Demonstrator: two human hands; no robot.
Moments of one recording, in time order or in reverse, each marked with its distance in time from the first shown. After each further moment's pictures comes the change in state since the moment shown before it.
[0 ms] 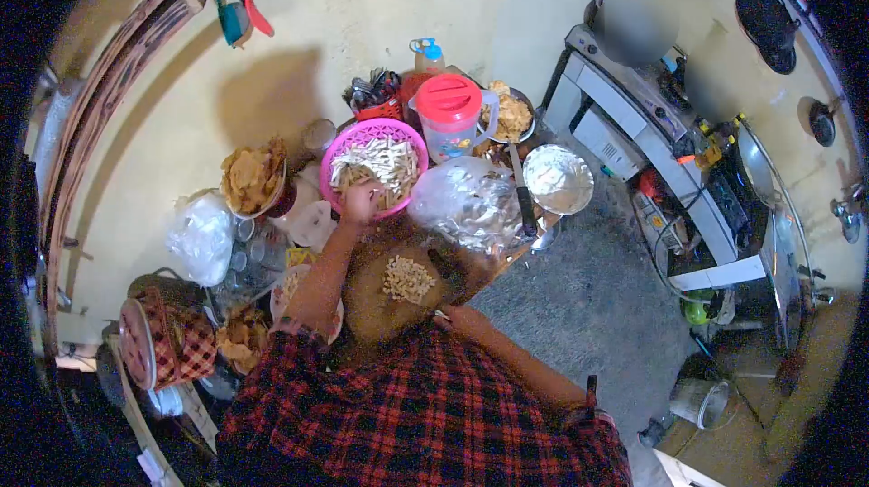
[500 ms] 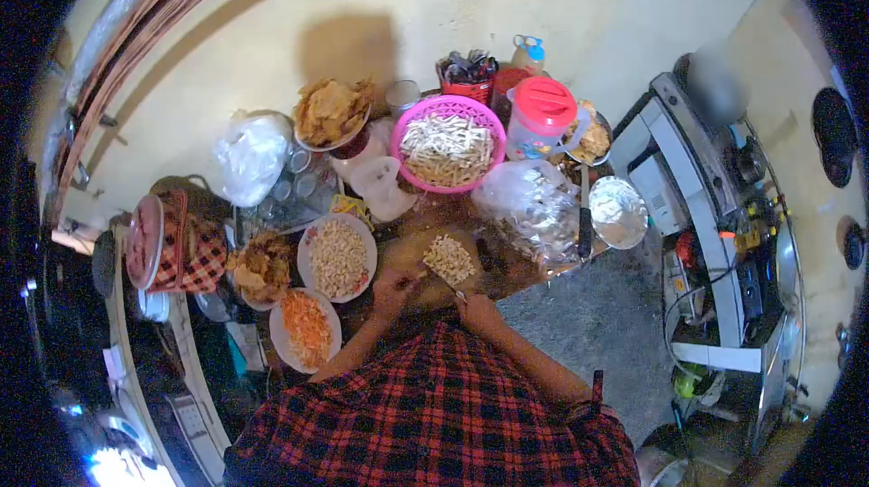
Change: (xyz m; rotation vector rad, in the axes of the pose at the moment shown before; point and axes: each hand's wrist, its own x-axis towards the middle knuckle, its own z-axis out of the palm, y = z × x) left_hand -0.250 0.067 0.010 -0.346 0.338 -0.356; right_hand 0.033 -0.005 0.029 -0.133 0.027 -0.088
